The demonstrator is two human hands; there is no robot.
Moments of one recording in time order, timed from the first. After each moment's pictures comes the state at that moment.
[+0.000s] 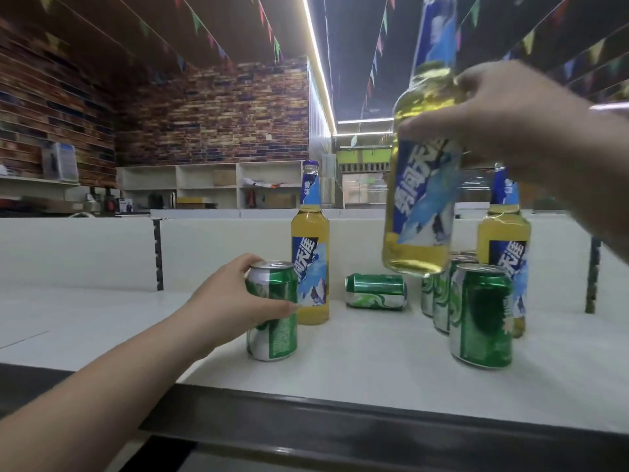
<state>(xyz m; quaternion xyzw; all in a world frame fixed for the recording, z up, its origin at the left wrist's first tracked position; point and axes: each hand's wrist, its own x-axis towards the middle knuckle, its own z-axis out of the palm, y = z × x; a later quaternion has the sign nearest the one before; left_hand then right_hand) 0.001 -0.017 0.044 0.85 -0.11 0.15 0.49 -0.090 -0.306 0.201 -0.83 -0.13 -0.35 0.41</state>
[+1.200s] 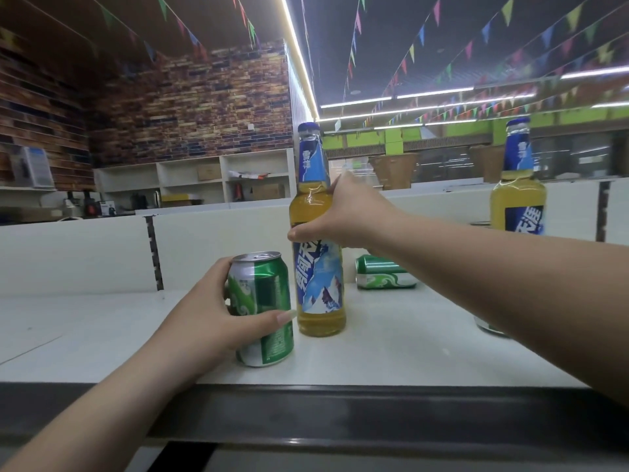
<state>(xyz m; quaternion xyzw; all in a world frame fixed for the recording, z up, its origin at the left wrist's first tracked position) -0.009 0.027 0.018 0.84 -0.19 0.16 0.49 0.031 -0.182 0.107 -0.89 -0.08 -0.25 0.37</state>
